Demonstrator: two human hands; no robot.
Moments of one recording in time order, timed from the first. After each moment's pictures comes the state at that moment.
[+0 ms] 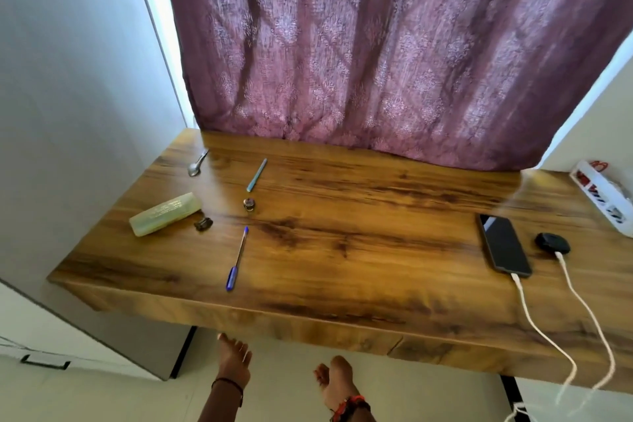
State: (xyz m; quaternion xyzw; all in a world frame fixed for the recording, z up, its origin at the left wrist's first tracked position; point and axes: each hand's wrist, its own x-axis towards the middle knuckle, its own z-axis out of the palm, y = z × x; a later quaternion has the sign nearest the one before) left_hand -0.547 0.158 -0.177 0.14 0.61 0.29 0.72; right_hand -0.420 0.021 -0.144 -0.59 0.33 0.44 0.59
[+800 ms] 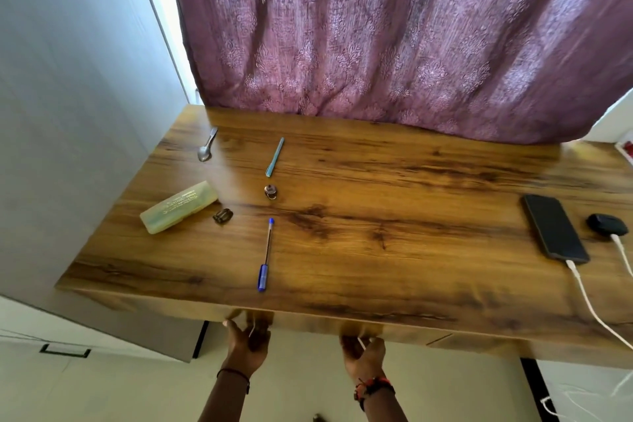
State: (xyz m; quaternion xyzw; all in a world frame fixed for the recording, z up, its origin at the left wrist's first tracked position) left_hand -0.583 0.224 -0.236 -0.01 0.50 0.27 0.82; right_hand -0.422 0.063 -0.188 -0.40 0.42 0.35 0.74
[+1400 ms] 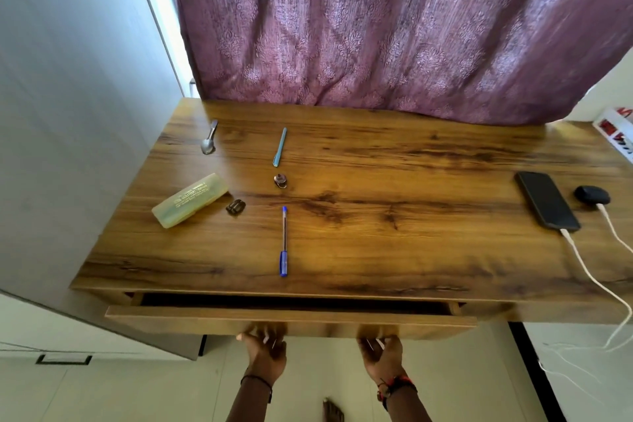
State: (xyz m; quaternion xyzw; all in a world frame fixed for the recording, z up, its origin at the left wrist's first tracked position) left_hand -0.600 0.203 -0.219 -0.02 0.57 0.23 0.79; right_hand -0.451 0.041 -0.192 -0.44 0.41 0.35 0.71
